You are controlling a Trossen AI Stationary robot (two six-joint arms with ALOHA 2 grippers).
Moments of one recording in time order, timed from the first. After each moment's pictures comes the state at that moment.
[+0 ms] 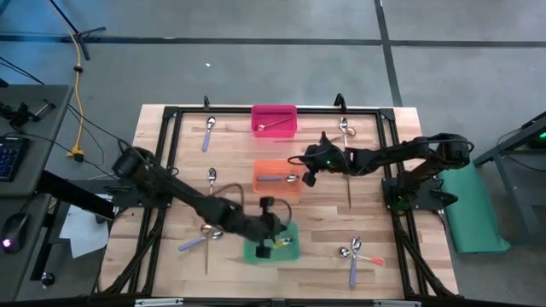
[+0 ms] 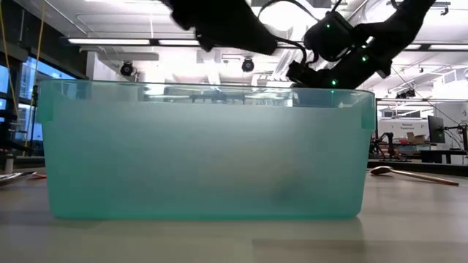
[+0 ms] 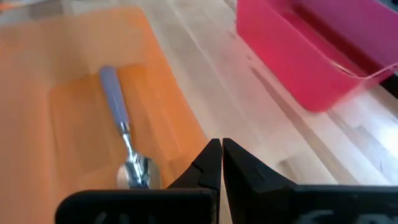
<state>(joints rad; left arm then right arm) -0.44 1.79 1.17 -0.02 -0.38 -0.12 -0.16 1.50 0.62 0.24 0.24 0.12</state>
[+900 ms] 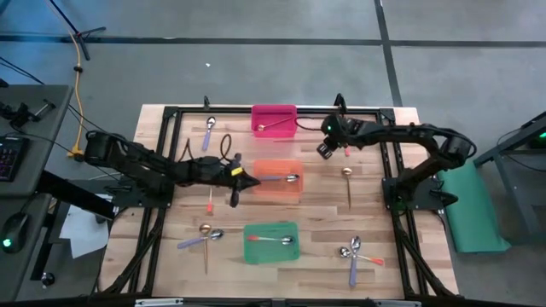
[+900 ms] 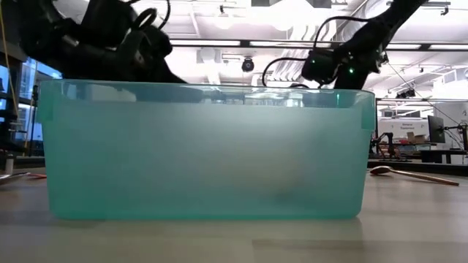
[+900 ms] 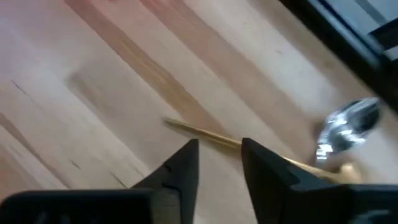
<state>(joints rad) 0.04 1.45 0.35 0.85 0.05 -0.11 -0.56 1.50 0.79 -0.37 0.24 0.13</state>
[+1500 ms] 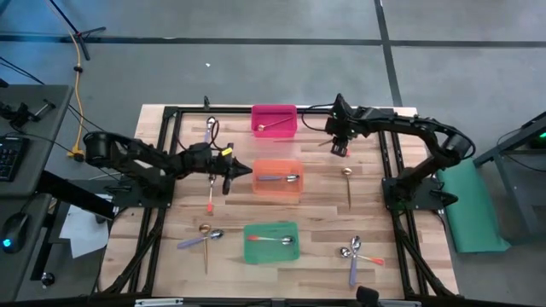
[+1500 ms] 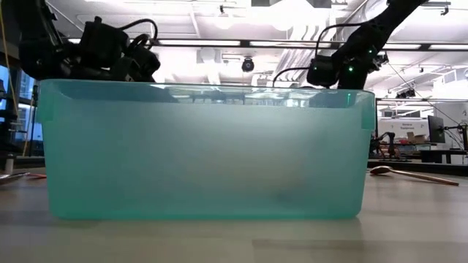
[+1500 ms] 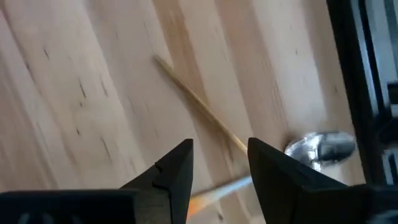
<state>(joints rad) 0.28 1.45 0.23 1.00 0.28 -0.04 -0.72 1.52 0.88 -0.56 0.07 -0.45</state>
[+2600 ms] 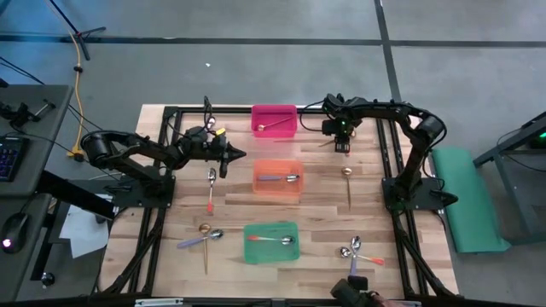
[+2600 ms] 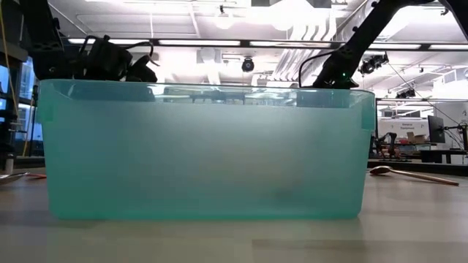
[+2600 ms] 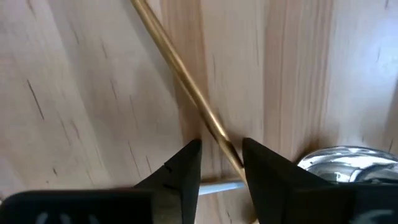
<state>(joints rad) 0.57 1.45 0.23 0.93 0.44 0.02 -0.80 1.84 1.06 -0.74 0.06 -0.71</state>
